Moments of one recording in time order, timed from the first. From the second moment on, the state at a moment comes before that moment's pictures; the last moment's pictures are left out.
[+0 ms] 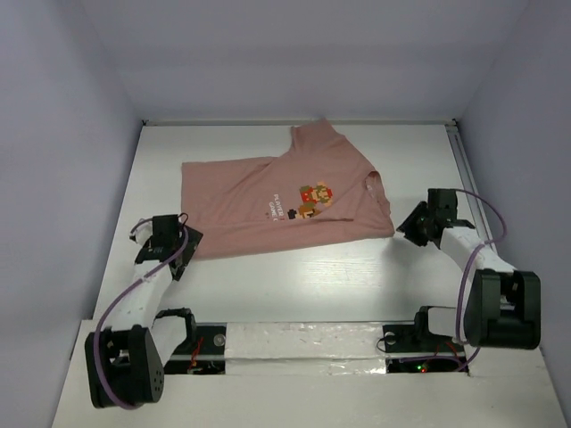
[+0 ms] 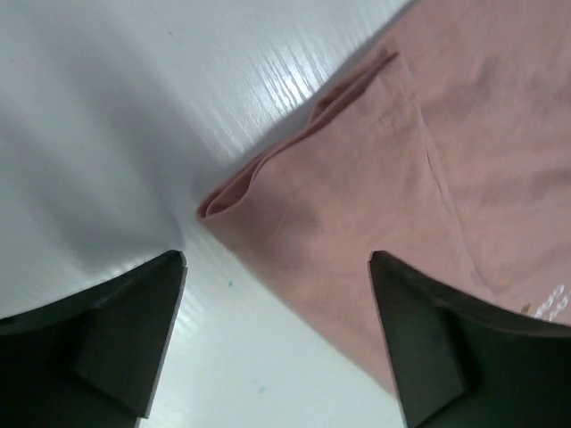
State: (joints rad) left arm 0.06 1.01 0.45 -0.44 -0.18 -1.00; right arm -0.07 1.31 0.65 -0.28 -0.03 0.67
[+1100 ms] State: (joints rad) left arm -0.07 1.00 0.50 -0.32 -0.13 -0.87; right arm 0.26 1.67 0.94 -0.22 -0.16 0.71
